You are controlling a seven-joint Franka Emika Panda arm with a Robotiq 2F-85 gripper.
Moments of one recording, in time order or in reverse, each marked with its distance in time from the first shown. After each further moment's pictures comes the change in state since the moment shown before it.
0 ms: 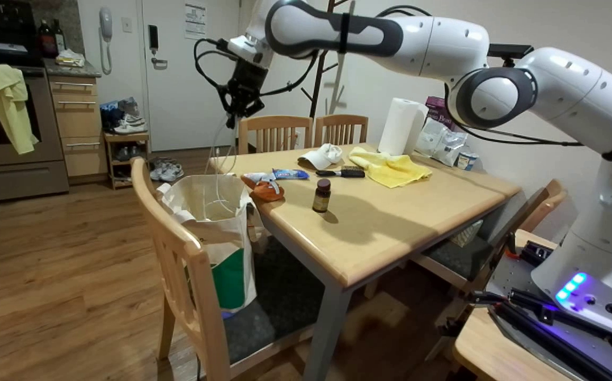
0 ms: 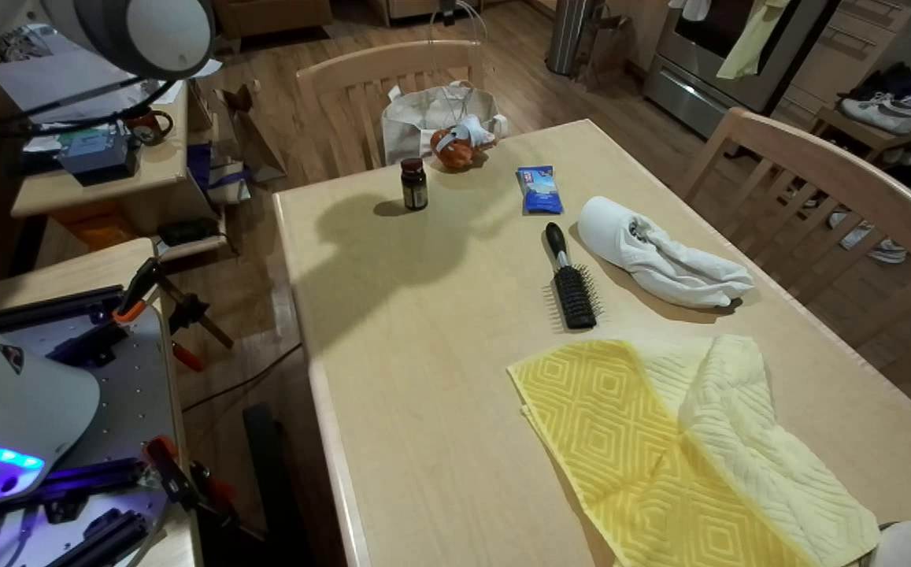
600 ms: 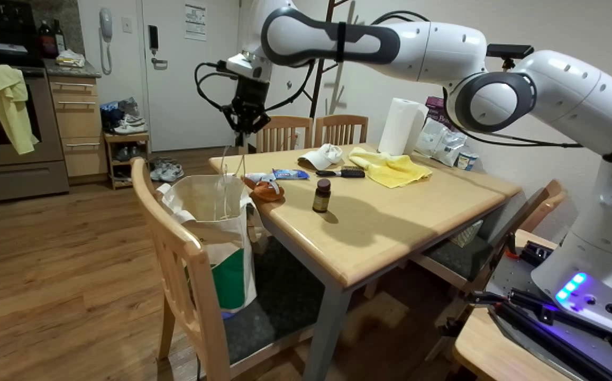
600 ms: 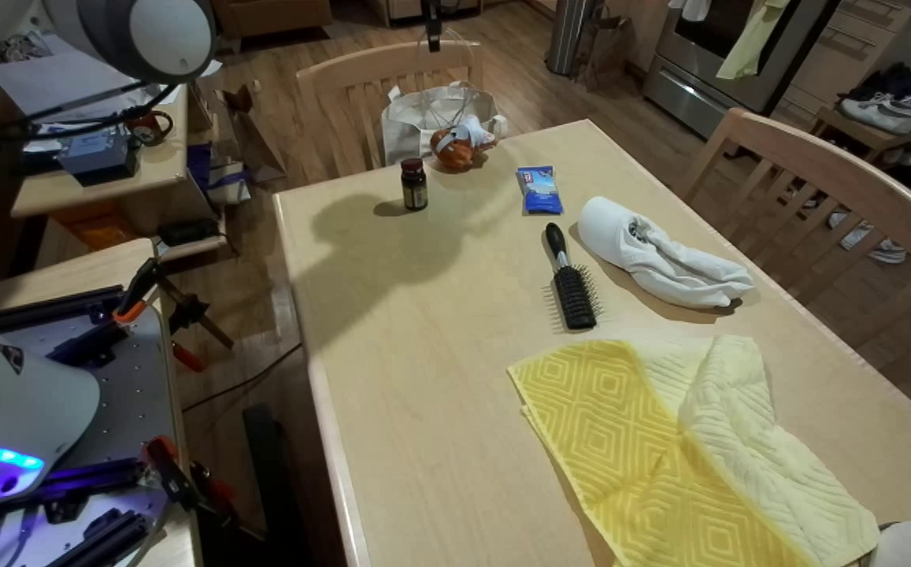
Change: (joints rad) arm 0.018 0.016 -0.014 -0.005 0.000 -0.127 0.025
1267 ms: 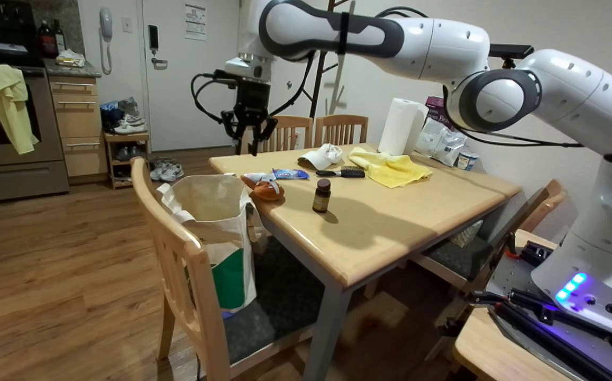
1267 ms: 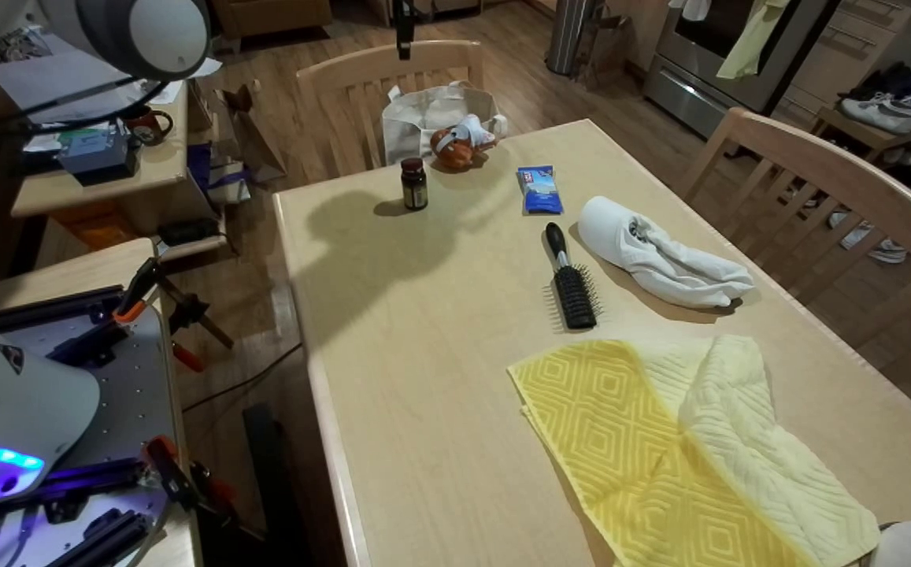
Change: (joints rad) arm 0.020 -0.006 0.051 0.012 0.021 -0.167 0.001
